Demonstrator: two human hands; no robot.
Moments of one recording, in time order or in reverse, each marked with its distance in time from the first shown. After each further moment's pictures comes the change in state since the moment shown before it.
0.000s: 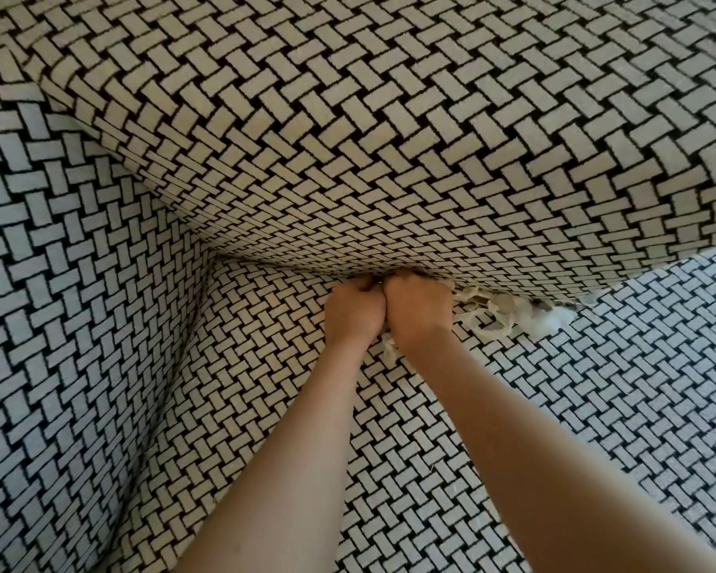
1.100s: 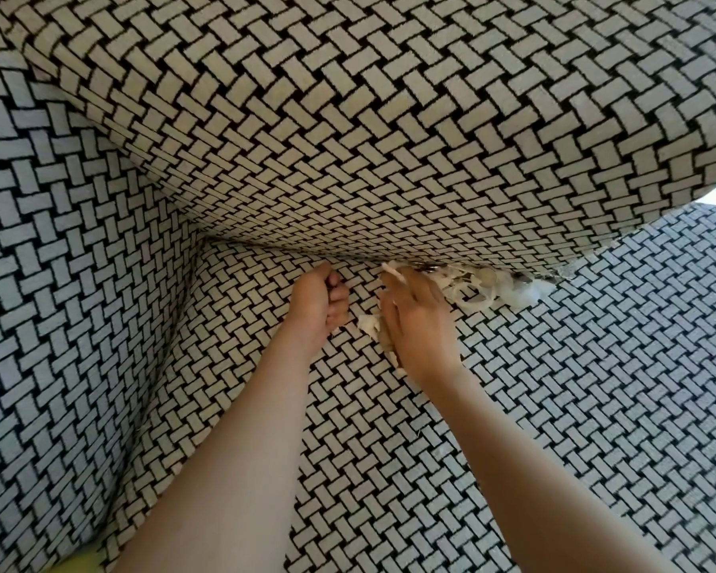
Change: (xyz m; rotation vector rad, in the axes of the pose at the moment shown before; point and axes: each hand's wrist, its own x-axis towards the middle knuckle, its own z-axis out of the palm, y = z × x) left_hand -0.004 -0.016 -0.030 -0.687 -0.225 -0.315; right_hand -0.045 0.023 0.045 0.306 0.456 -0.170
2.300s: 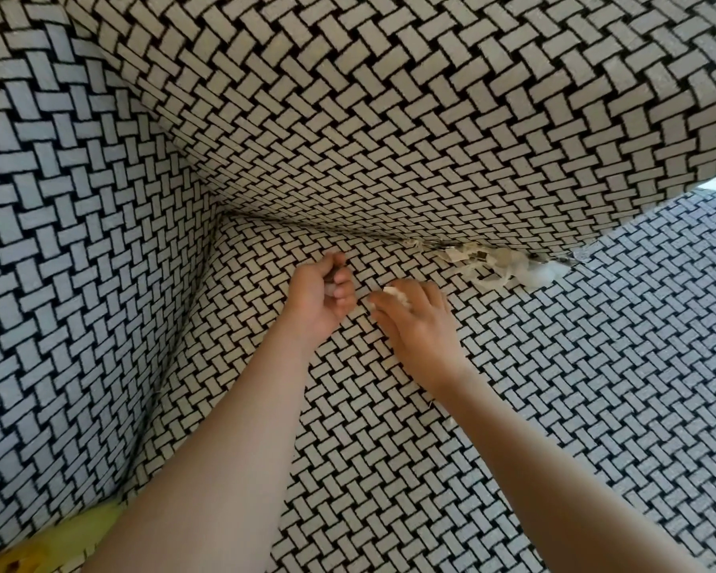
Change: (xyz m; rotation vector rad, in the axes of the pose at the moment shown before) left_hand -0.018 -0.008 -0.023 -0.290 -0.093 -0.023; right_hand -0.032 -0.003 0.007 0.005 0.058 -0.231
